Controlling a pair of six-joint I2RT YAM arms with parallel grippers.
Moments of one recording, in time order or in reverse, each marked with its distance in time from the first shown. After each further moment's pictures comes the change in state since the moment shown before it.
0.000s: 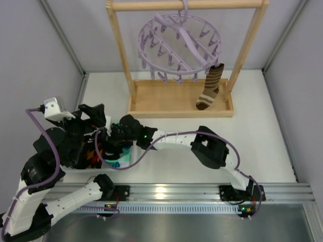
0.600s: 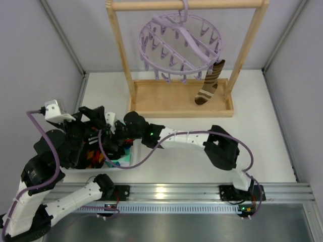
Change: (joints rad) left arm 0.000 -0.032 -0.027 -0.011 0.006 0.000; right arm 0.003 -0.050 -0.033 -0.128 -0.006 0.067
